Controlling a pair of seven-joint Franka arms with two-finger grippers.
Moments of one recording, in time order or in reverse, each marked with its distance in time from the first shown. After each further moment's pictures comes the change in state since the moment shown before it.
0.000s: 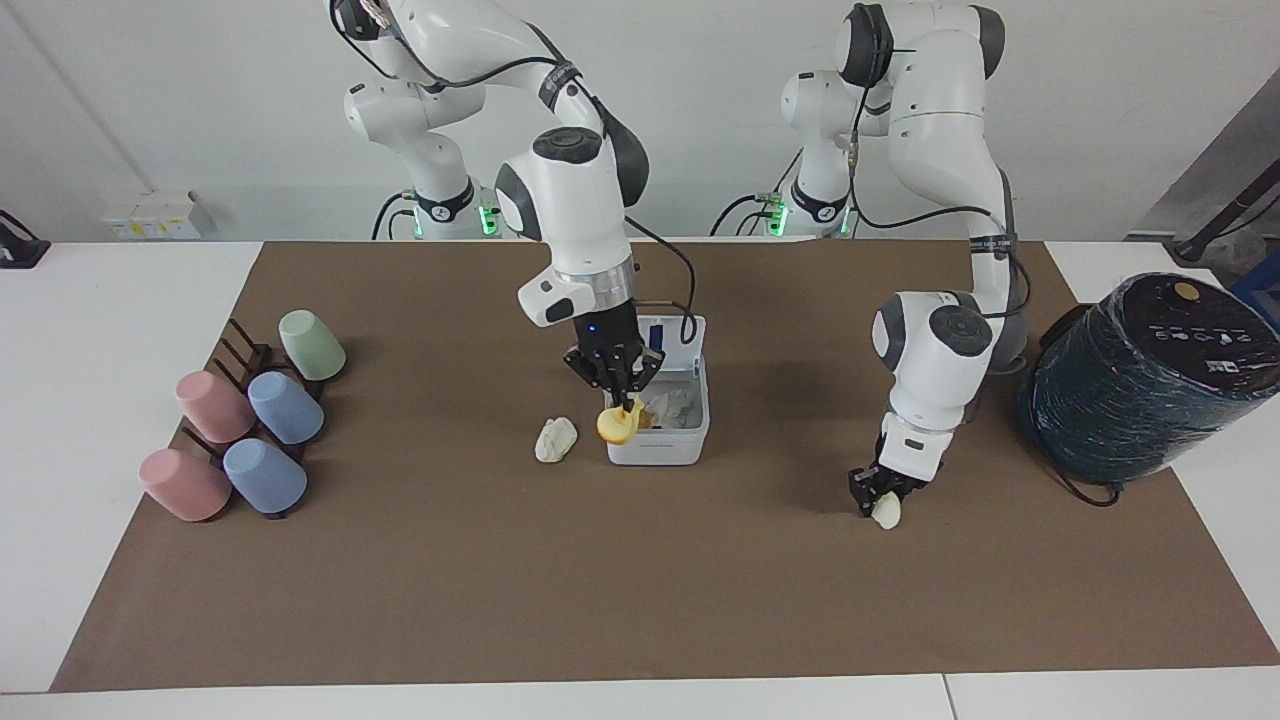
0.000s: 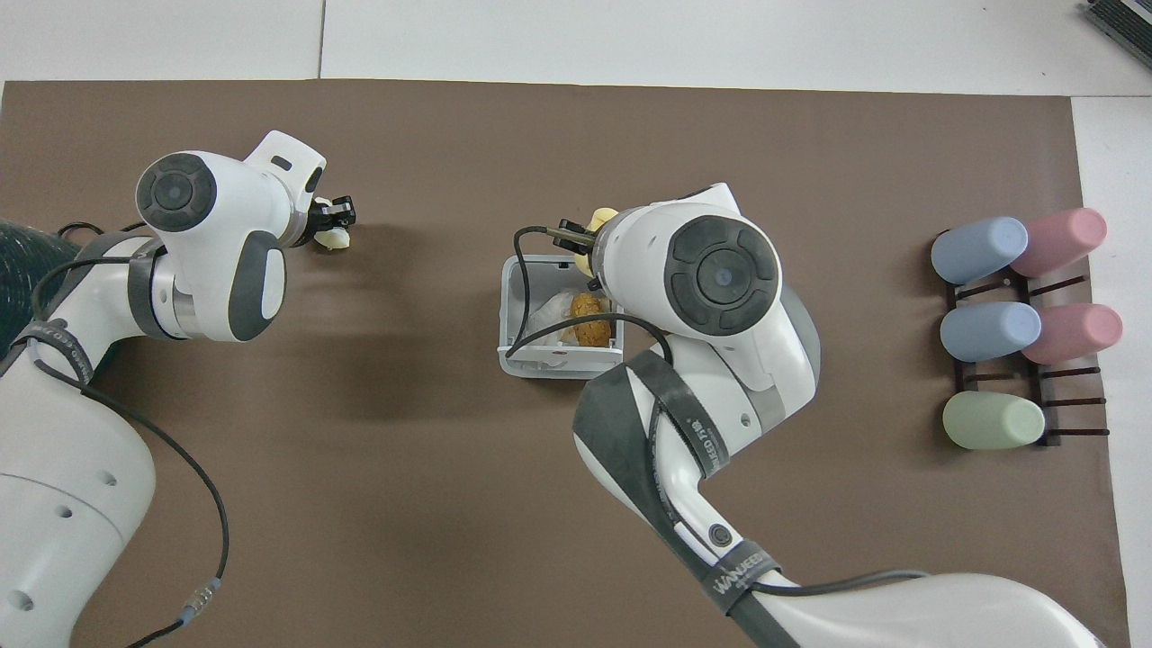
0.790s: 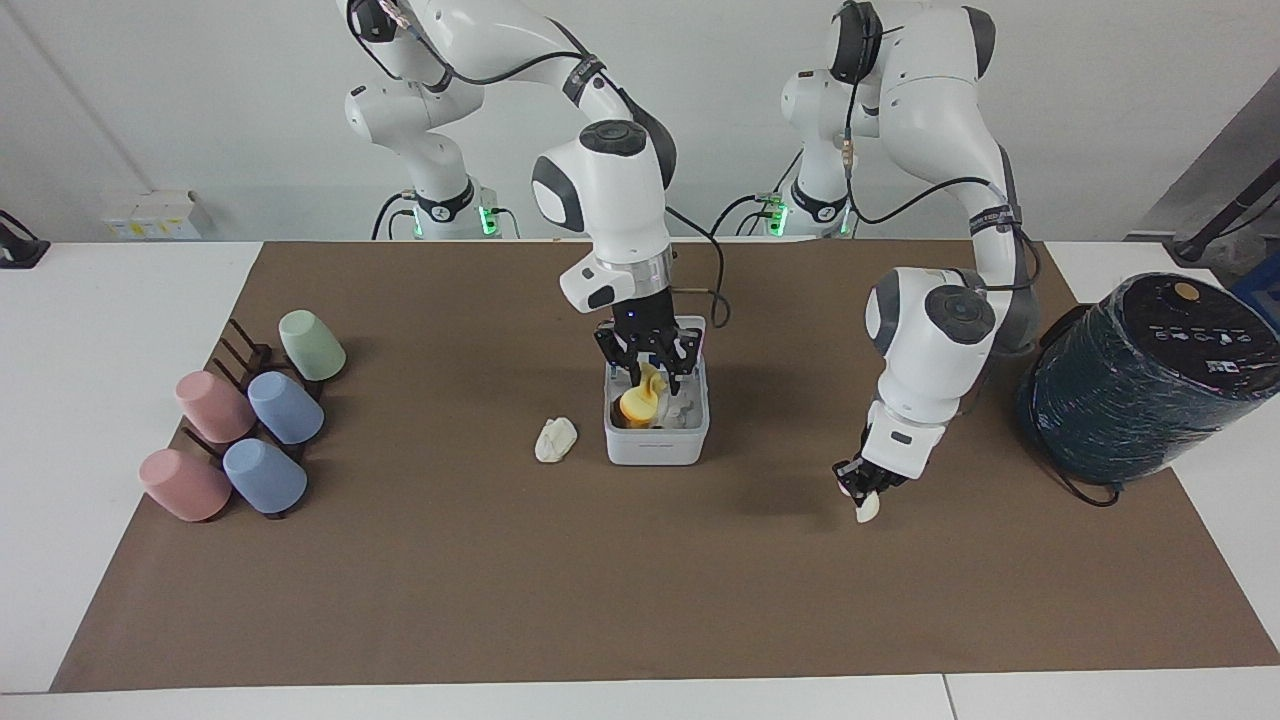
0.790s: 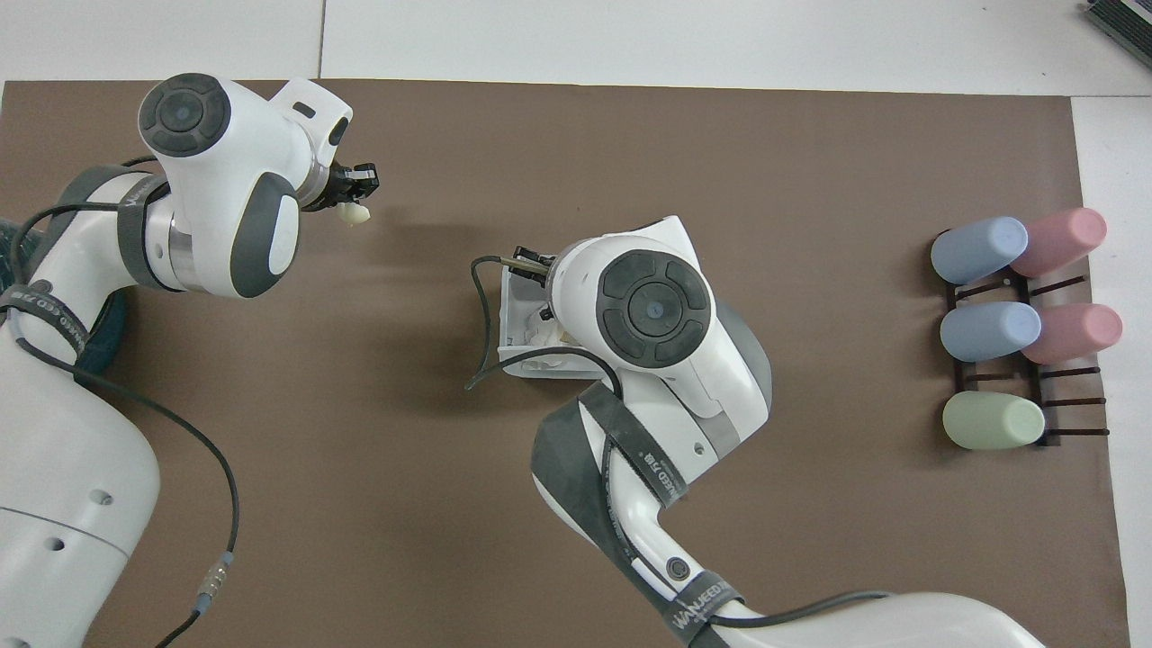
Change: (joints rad) left arm -0.070 0.005 -0.007 0.251 0.000 -0.315 -0.048; right arm 0.056 0.006 -0.008 0.009 0.000 -0.033 0.063
